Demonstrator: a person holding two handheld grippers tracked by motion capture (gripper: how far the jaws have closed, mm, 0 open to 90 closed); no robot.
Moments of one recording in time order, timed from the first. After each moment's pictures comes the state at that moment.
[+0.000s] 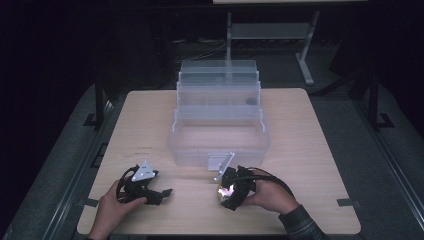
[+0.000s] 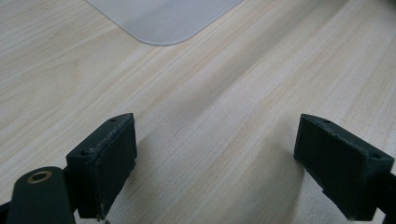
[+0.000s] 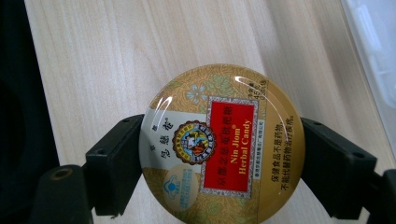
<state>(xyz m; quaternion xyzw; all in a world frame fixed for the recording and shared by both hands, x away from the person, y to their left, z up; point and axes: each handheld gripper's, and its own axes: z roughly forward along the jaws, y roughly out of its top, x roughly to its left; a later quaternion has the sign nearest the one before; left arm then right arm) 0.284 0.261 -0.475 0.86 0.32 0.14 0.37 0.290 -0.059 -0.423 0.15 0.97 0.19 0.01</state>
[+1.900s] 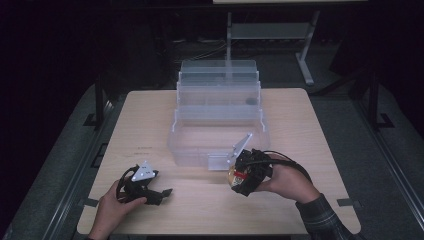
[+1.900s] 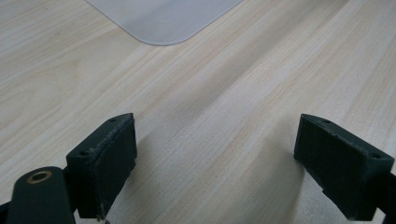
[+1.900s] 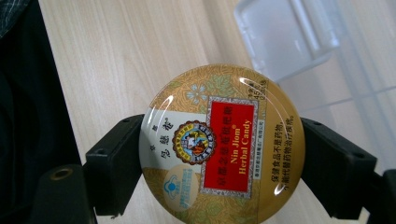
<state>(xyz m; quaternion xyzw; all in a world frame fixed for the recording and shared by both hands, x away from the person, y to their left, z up) 0.283 0.261 -0.475 0.86 0.32 0.14 0.37 0.297 -0.091 -0.358 0.17 0.96 0.21 0.05</state>
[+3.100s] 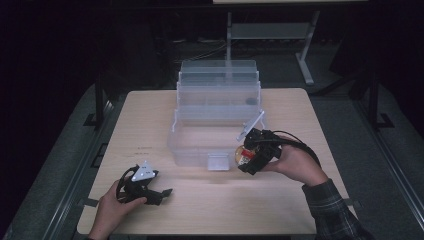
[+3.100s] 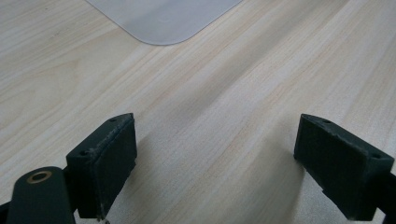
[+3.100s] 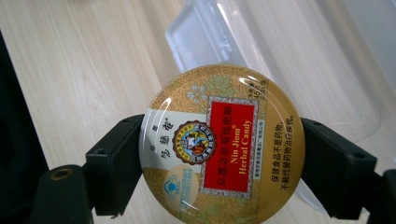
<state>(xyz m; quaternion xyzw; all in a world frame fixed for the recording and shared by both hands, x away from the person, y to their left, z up) 0.284 0.261 -0.475 0.86 0.32 0.14 0.37 0.328 -0.112 -0.325 0.22 0.95 0.22 0.07</state>
